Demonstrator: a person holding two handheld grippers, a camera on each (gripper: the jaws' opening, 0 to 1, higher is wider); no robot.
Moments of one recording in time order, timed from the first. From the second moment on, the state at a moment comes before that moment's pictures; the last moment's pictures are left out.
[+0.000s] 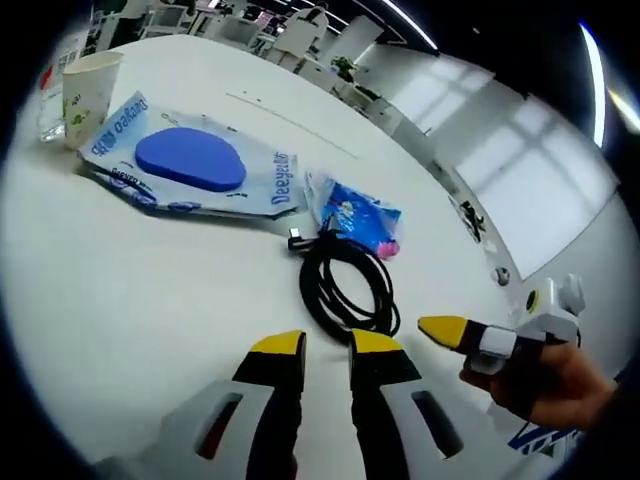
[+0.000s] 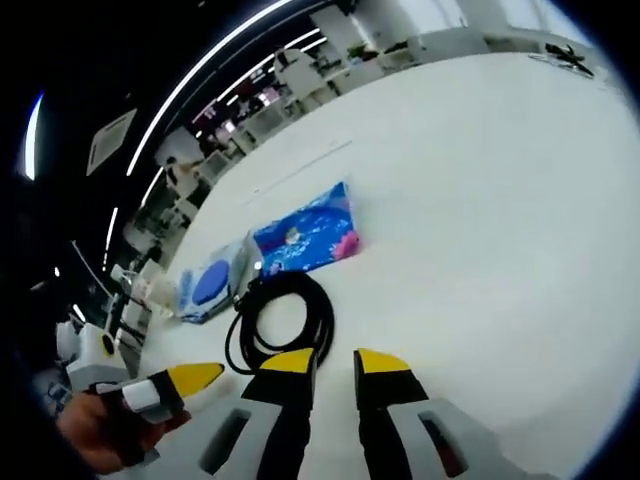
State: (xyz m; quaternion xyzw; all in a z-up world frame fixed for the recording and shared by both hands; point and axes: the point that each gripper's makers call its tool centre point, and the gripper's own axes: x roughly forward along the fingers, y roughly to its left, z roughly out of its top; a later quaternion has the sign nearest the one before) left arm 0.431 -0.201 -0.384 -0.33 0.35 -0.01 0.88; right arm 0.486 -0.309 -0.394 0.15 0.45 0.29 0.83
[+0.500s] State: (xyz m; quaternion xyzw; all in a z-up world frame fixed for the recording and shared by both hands) left arm 0.449 -0.213 -0.392 -0.35 0.34 0.01 0.87; right arm 0.486 -0.313 -0.395 0.13 0.46 0.32 0.82
